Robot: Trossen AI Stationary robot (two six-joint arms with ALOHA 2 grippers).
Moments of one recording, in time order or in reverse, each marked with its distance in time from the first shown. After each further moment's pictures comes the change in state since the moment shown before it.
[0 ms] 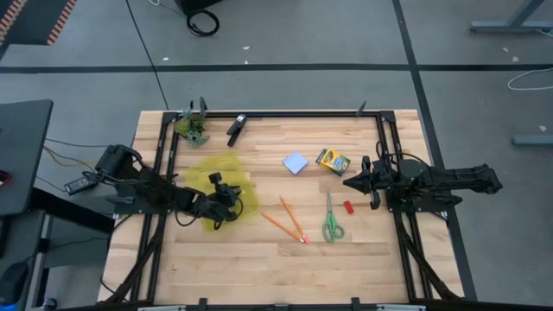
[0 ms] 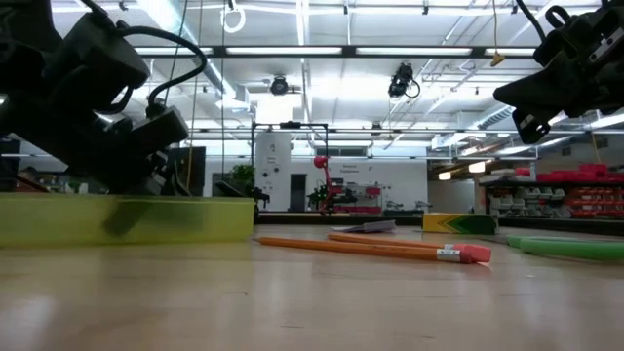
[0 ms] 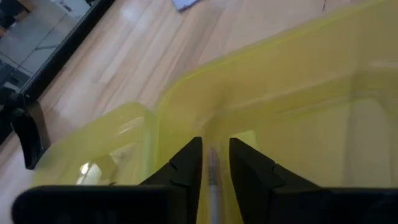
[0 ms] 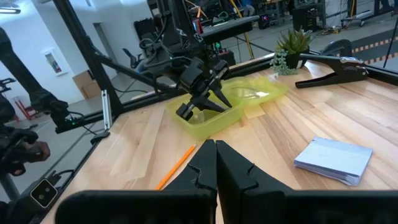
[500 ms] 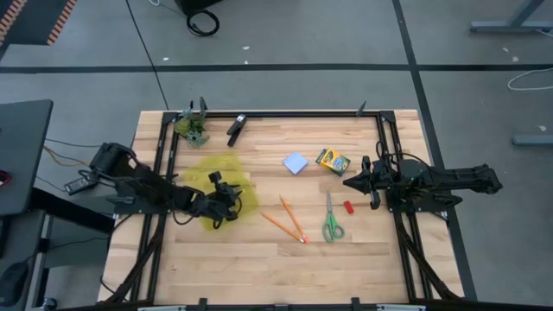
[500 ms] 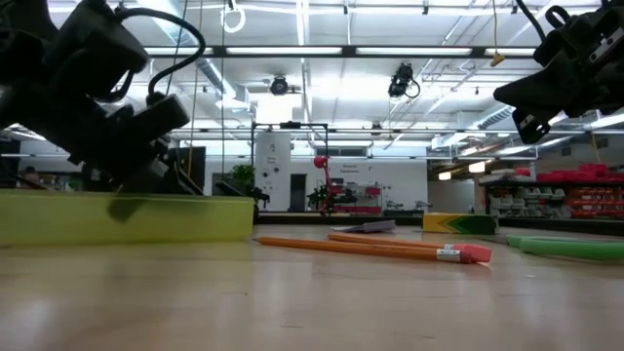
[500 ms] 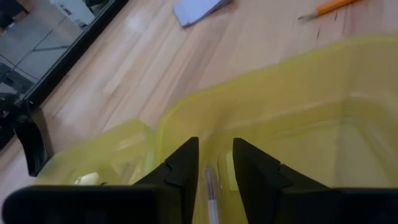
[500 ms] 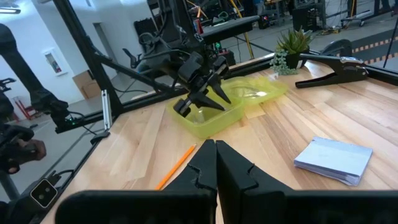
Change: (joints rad) left arm -0.001 -0.066 0.004 -0.012 0.003 0.011; right arm 0.000 0.000 0.000 0.000 0.000 0.000
